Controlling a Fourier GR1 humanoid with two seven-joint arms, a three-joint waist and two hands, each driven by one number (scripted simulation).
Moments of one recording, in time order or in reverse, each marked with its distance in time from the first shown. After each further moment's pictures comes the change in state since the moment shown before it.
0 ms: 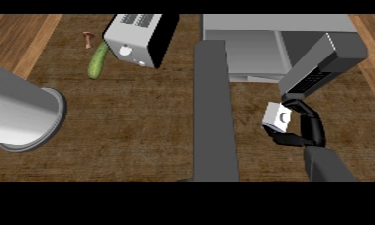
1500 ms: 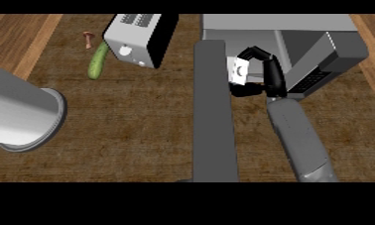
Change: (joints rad) left arm -0.017 0.010 0.068 0.067 0.015 -0.046 0.012; right arm -0.163 0.151 0.228 -0.470 0.125 -0.217 0.519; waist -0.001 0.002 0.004
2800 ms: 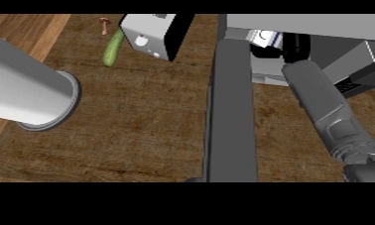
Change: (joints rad) left arm -0.107 0.017 -0.051 0.109 -0.061 -0.040 -0.039; right arm -0.408 -0.184 -0.110 0.583 0.154 -0.463 -0.054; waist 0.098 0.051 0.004
